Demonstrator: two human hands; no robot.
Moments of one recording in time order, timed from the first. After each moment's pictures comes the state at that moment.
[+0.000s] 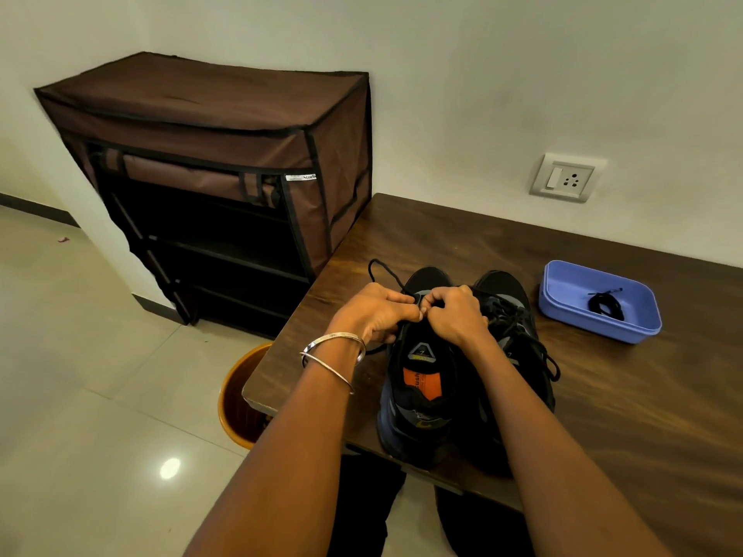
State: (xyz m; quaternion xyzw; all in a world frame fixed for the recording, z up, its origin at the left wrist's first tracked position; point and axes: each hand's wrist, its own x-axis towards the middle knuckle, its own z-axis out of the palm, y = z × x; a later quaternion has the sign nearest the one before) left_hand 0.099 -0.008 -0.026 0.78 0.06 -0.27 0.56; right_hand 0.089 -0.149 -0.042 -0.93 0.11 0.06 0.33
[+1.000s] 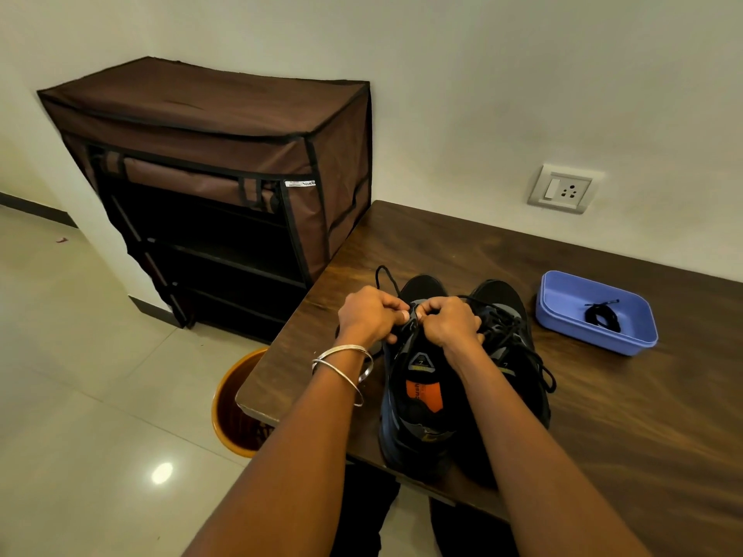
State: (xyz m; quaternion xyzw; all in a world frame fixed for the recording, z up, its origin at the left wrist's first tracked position) left_hand 0.106 -0.012 -0.040 0.87 0.04 -0.11 0.48; right_hand 0.104 -0.140 -0.055 -0.90 0.24 0.05 0.36
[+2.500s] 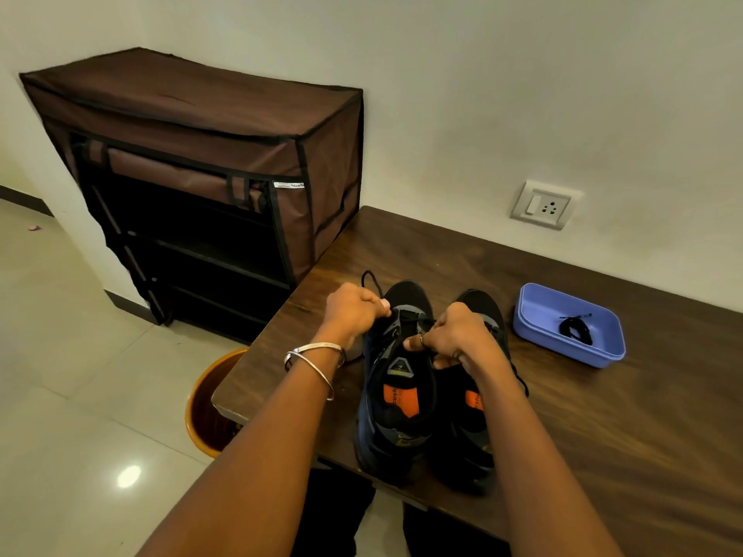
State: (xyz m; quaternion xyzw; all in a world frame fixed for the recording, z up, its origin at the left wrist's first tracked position) left_hand 0.115 -0.013 -0.039 0.84 0.06 -0.08 0.53; right_hand 0.079 -0.171 -0.005 -0.91 0.20 0.16 0.34
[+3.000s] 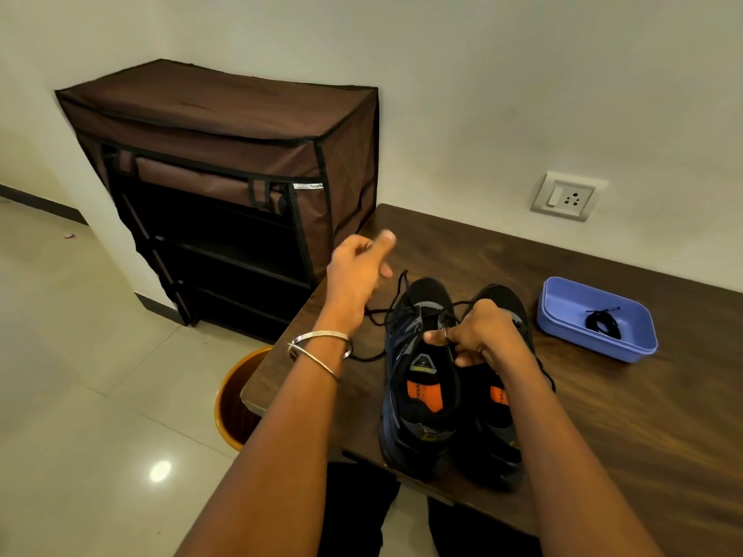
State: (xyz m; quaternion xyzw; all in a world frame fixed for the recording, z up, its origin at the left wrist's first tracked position) left_hand 0.106 0.006 0.010 0.69 0.08 0.02 0.72; right_hand 0.078 -0.172 -0.006 -0.88 0.23 0.16 0.38
